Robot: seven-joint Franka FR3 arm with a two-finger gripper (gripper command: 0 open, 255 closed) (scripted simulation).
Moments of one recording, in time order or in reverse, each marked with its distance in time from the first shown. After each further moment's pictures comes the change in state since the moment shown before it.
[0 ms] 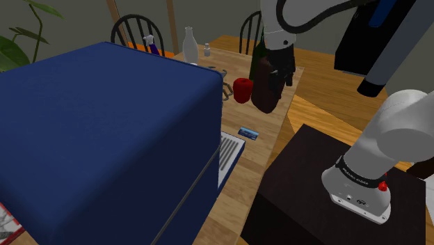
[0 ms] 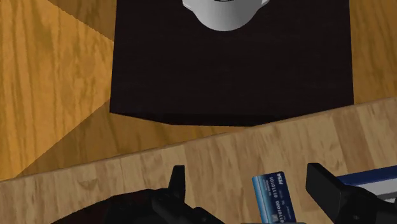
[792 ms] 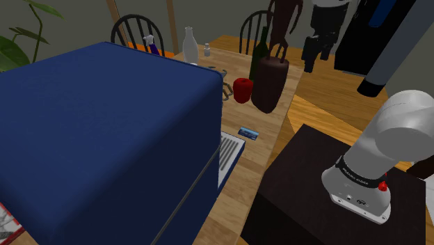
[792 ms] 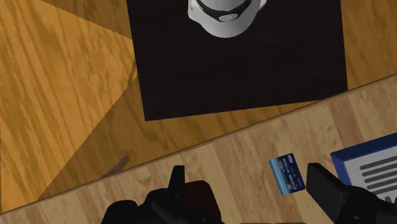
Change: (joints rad) arm -0.041 -0.392 -0.008 0.000 -0.024 -0.201 0.076
